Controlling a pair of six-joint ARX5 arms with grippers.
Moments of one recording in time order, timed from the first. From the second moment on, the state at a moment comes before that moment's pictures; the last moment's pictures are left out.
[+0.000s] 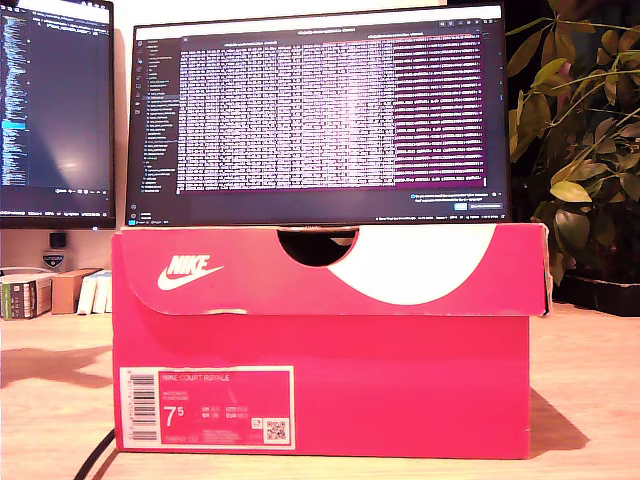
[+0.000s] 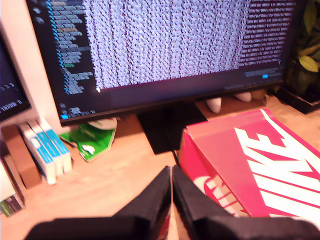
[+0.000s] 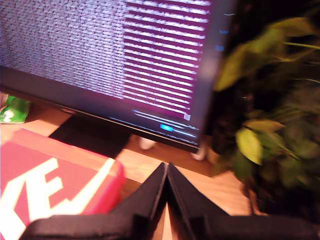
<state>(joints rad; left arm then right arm) 0.07 0.87 0.90 -0.38 0.57 0.08 0.15 0.92 0.90 -0.23 -0.04 -0.13</state>
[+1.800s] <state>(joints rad) -0.10 0.40 0.55 -0.26 0.06 -0.07 0.14 0.16 0.49 -0.37 0.16 -0.06</state>
